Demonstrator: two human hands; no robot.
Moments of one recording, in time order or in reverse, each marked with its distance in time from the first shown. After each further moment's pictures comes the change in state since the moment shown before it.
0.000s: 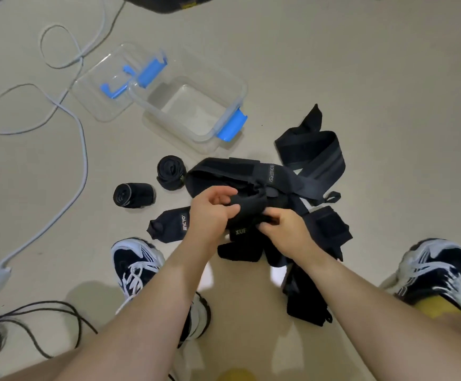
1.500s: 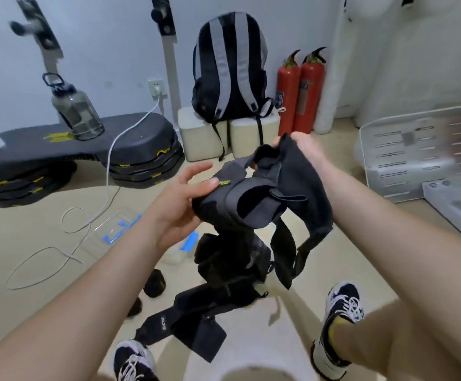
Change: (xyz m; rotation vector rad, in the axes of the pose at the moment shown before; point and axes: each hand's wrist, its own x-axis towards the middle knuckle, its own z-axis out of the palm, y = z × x) left_hand -0.237 0.259 0.031 -0.250 -0.625 0.404; right_hand -0.209 -0.198 -0.306 0.751 0.358 -0.327
